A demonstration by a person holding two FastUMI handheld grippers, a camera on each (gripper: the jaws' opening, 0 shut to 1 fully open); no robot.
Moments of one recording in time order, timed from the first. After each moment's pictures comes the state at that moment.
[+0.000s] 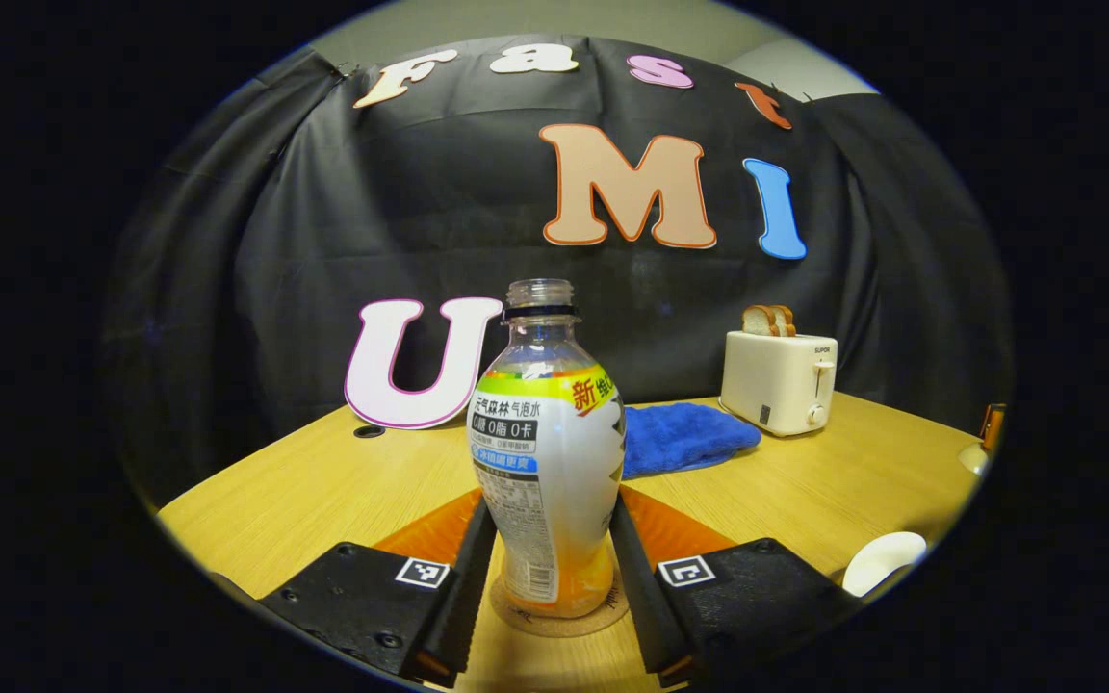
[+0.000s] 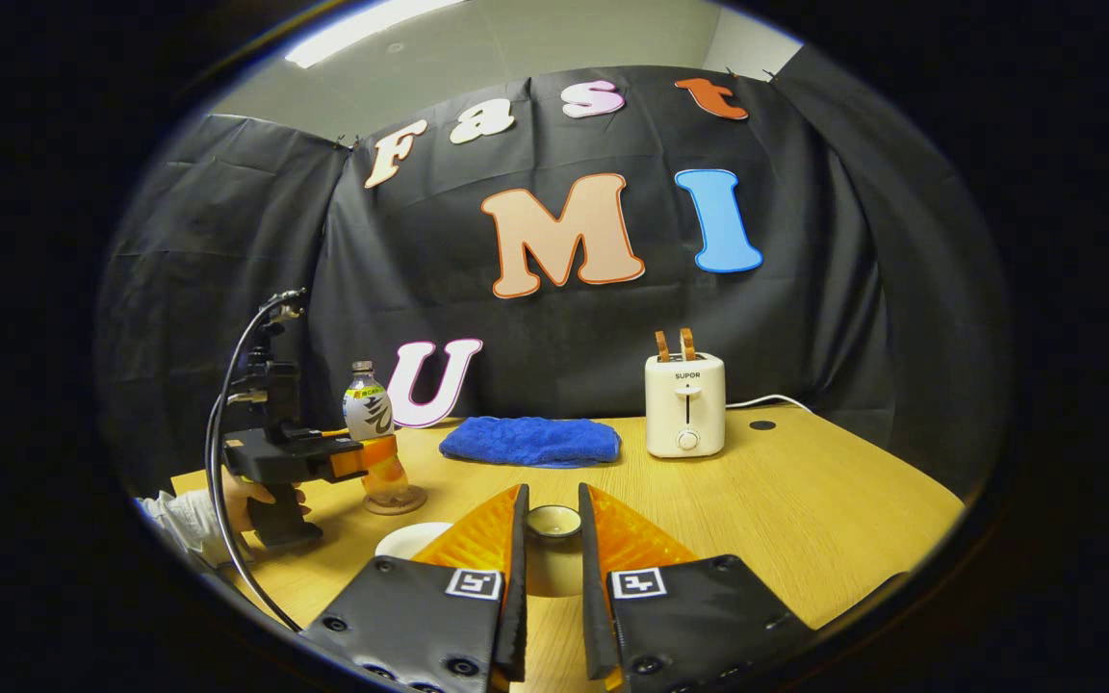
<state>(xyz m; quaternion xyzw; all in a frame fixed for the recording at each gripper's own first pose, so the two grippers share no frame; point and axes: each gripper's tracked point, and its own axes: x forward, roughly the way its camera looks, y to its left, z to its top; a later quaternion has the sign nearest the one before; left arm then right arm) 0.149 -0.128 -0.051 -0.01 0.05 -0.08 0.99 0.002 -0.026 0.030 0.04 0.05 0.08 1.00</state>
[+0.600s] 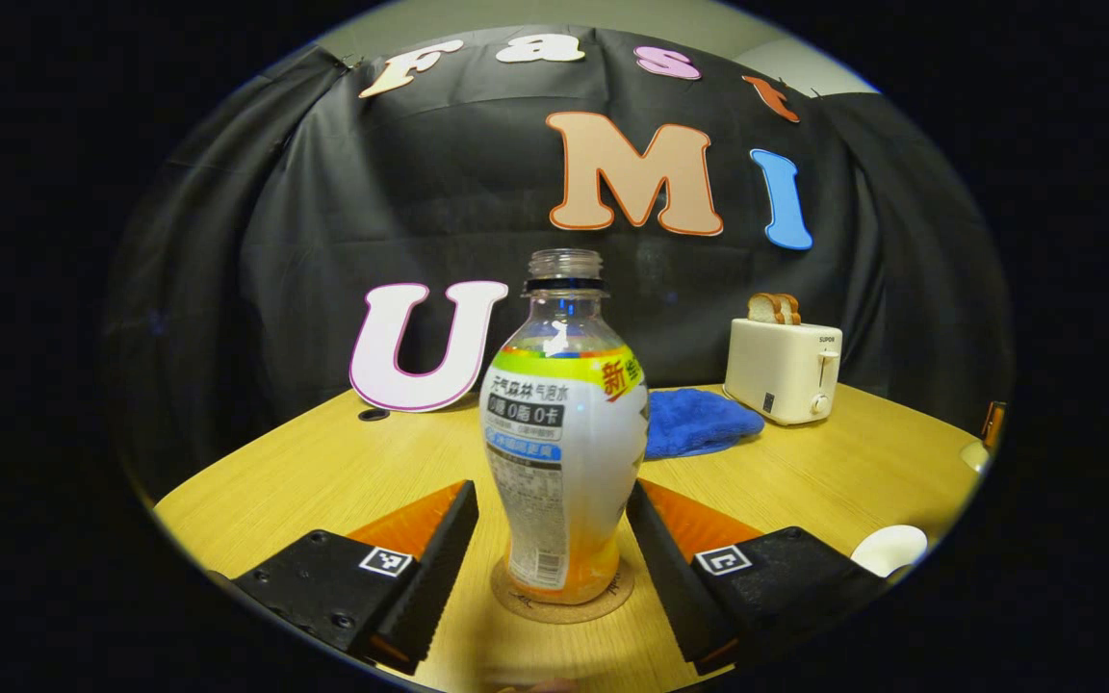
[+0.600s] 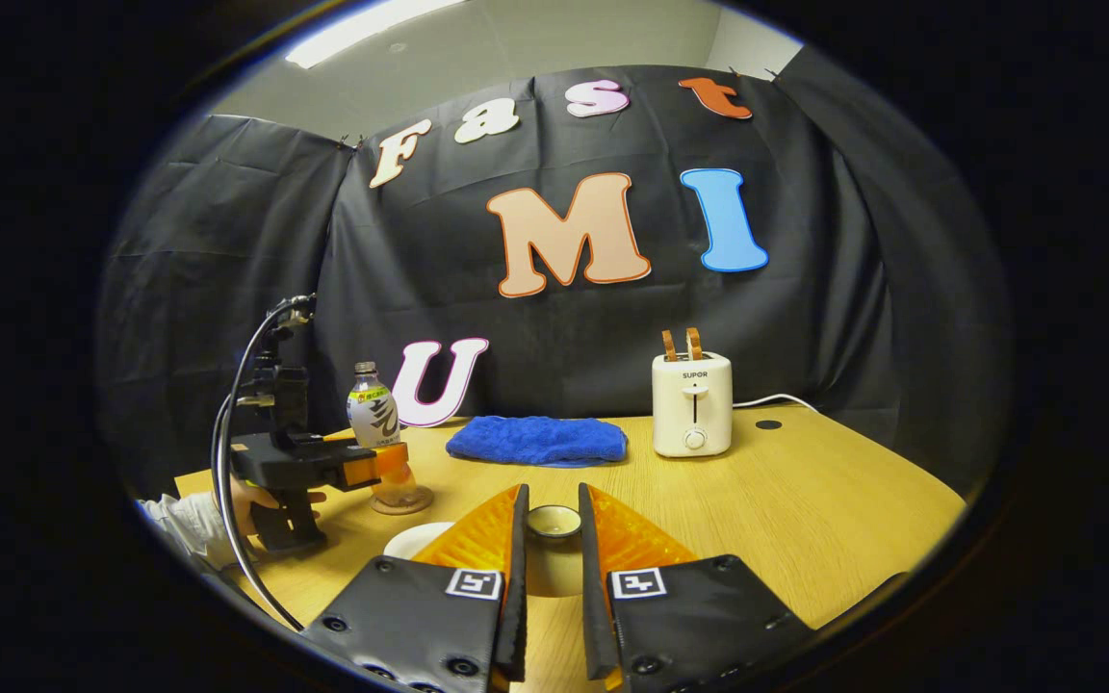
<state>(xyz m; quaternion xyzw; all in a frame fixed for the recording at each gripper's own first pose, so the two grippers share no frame) 0.137 -0.119 -0.062 -0.01 0.08 -0.07 0.99 0.000 -0.019 0.031 0.04 0.04 0.09 0.99</state>
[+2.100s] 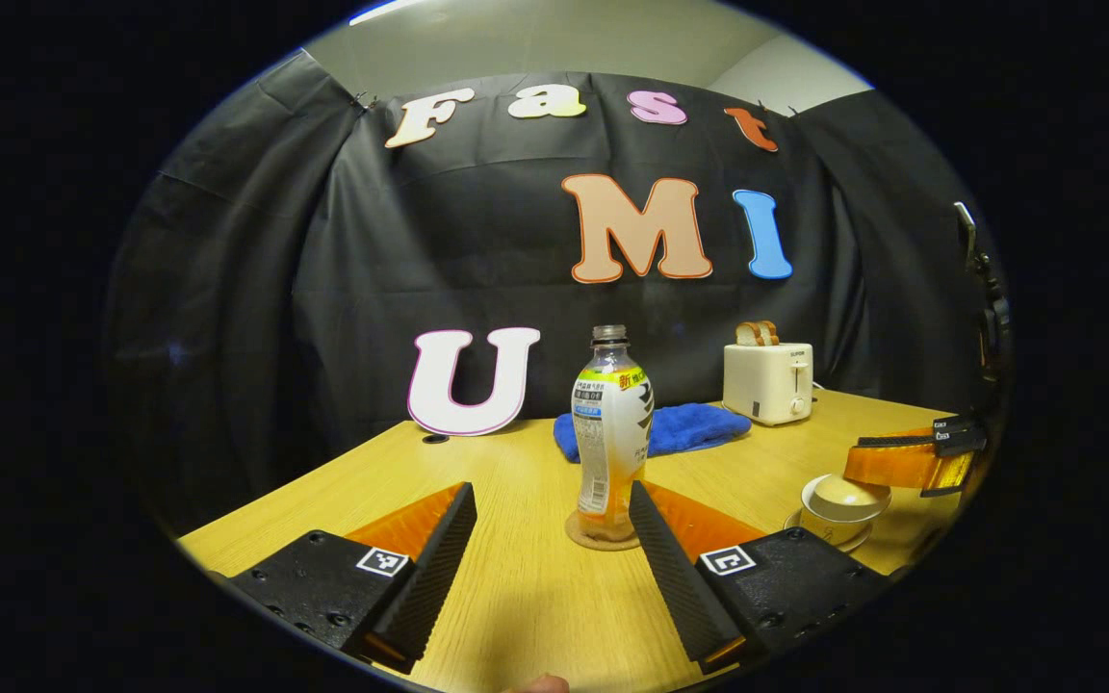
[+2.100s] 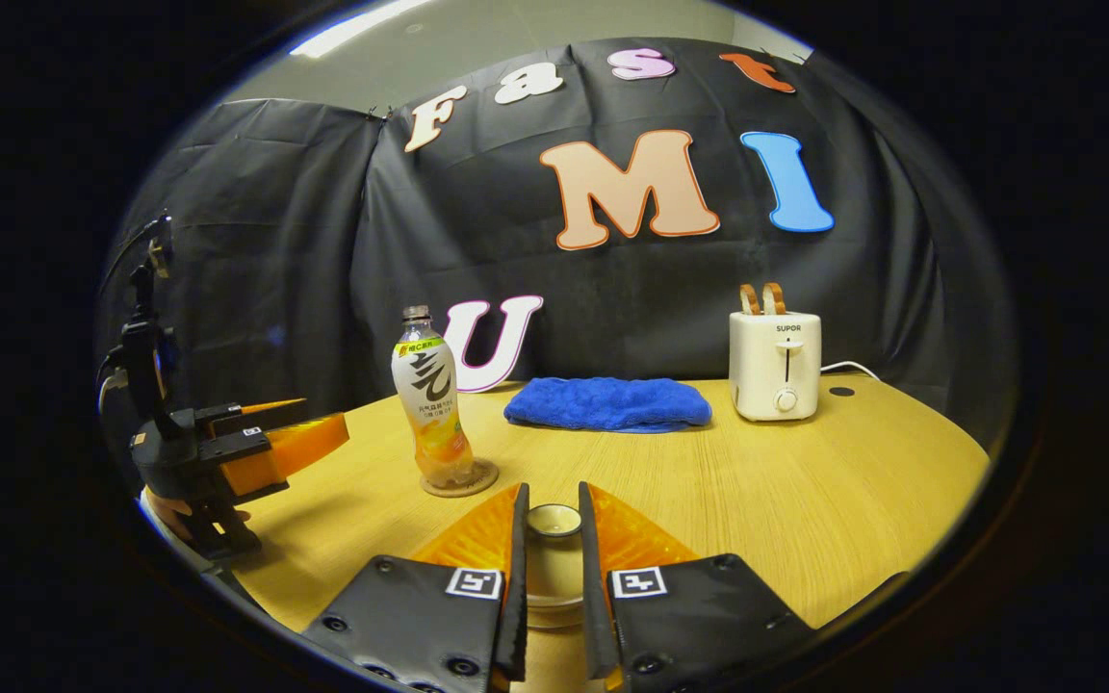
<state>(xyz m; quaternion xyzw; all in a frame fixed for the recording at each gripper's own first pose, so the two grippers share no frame) 0.031 -0.059 -0.037 0.01 0.01 -0.06 1.00 0.023 0.079 -0.021 0.03 0.10 0.14 0.98</state>
